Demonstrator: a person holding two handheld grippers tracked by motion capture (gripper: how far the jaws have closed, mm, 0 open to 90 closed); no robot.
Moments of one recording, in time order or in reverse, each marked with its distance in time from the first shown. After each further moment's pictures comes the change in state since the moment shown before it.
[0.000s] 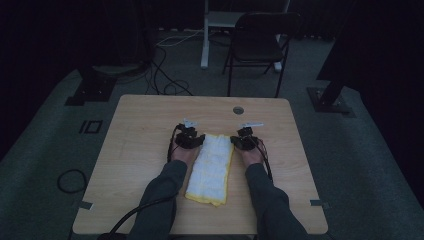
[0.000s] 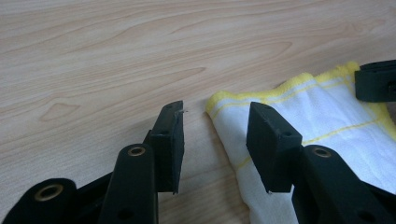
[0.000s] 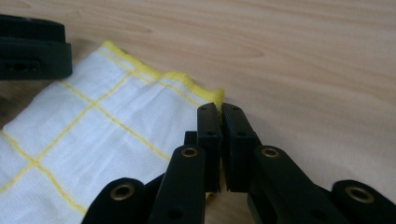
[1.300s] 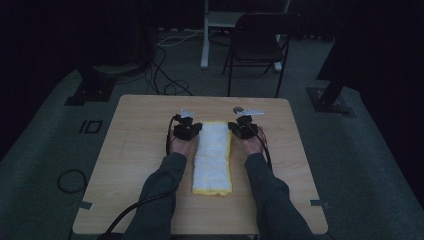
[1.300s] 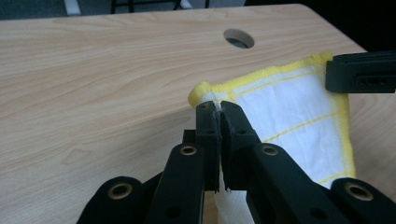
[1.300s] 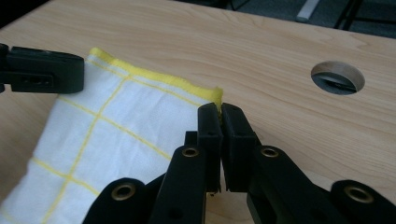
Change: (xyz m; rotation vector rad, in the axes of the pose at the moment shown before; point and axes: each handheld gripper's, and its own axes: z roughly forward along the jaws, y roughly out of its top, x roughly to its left) left arm -0.003 0.033 -0.037 -0.081 -0.048 -0.018; right arm 0.011 0.042 -0.026 -0.130 0.029 -0.077
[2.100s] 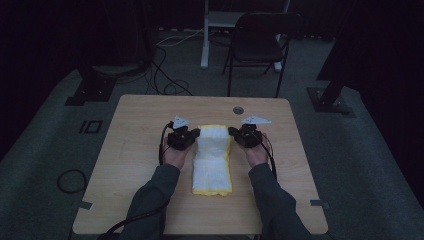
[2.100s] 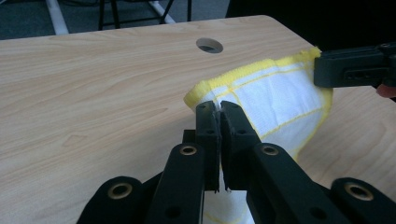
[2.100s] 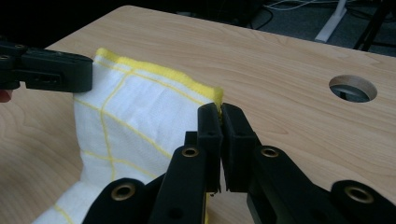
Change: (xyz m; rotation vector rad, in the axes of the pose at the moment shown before) left arm -0.017 -0.016 -0.047 -0.065 -0.053 0.047; right arm 0.020 -0.012 -0.042 -0.072 0.071 -0.043
